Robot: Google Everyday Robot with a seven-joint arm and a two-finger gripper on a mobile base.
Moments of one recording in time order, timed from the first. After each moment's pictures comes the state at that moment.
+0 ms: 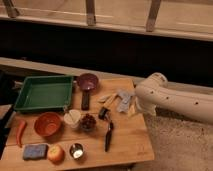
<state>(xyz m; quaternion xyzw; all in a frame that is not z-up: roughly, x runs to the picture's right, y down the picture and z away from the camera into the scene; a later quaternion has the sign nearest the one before) 0.203 0.137 0.750 -0.18 0.21 0.66 0.69</state>
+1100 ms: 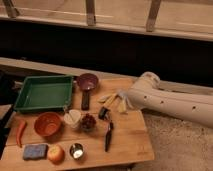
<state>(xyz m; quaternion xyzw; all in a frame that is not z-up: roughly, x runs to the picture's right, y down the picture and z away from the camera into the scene) 0.132 0.087 0.737 -0.14 0.10 0.63 0.76</state>
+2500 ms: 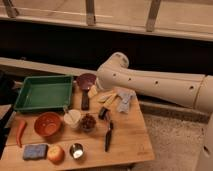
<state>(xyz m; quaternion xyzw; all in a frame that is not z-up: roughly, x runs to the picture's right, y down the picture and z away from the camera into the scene) -0.008 0.012 0.760 -0.20 0.01 0.55 0.81</state>
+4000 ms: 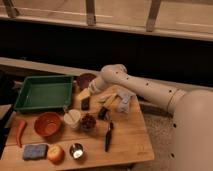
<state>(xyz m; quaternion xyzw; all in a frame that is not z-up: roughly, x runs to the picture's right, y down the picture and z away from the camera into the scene) -0.091 0.032 0.838 -0.36 -0.15 0.51 0.77</state>
